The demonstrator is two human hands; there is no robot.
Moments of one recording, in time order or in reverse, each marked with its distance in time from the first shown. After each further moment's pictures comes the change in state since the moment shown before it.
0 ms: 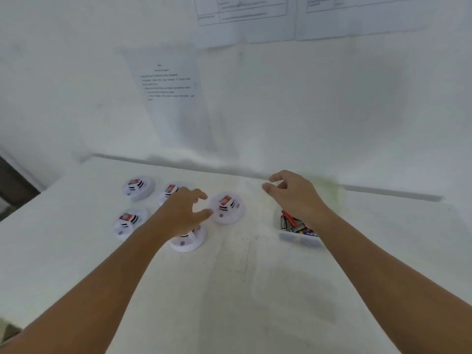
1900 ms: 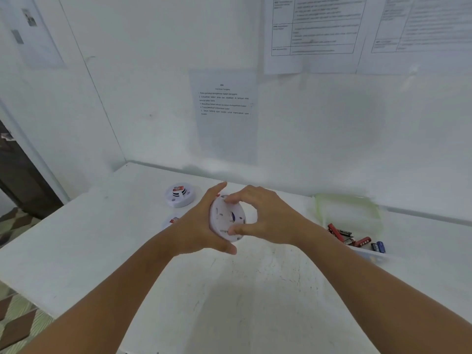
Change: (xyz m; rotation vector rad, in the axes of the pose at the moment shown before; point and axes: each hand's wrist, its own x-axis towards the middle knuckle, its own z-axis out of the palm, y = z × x) left_hand -0.065 -0.076 -0.054 -0.701 -0.151 0.298; right_hand -0.029 -0.116 0.119 -0.283 -0.267 -0.667
